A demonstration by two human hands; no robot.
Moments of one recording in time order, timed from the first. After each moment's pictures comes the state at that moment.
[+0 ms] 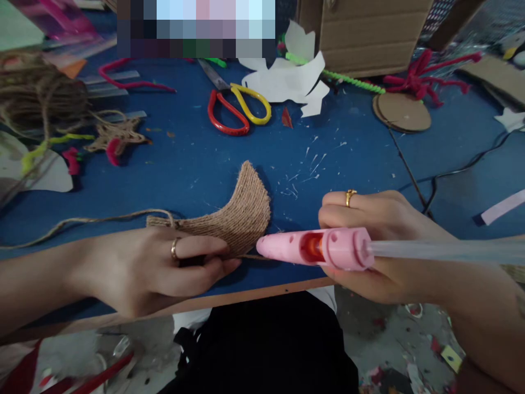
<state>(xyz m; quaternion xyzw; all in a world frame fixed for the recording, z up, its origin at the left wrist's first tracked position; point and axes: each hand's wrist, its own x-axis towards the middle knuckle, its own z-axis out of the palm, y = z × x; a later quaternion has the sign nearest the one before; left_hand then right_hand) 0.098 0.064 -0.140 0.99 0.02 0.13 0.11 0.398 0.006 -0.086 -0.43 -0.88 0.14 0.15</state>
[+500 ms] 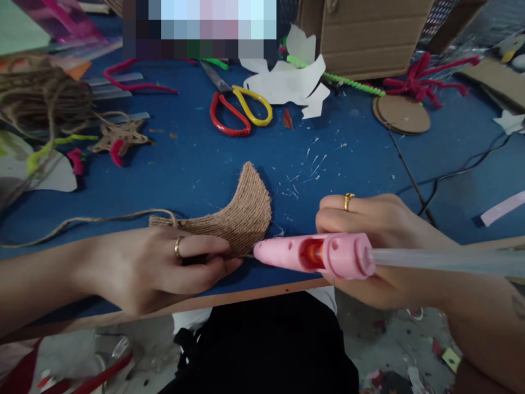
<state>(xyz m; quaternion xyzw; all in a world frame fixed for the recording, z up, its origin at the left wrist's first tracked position) 0.100 0.077 -0.147 0.98 -0.05 0.15 0.12 0.398 0.005 -0.088 -0.42 -0.88 0.19 0.13</state>
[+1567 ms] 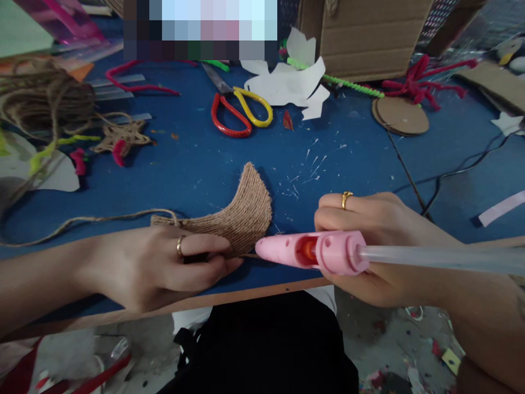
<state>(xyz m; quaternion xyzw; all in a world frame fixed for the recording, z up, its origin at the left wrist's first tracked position) 0.101 0.076 -0.146 0.98 -0.04 0.17 0.11 0.396 0.006 -0.083 -0.42 -0.88 0.17 0.11</state>
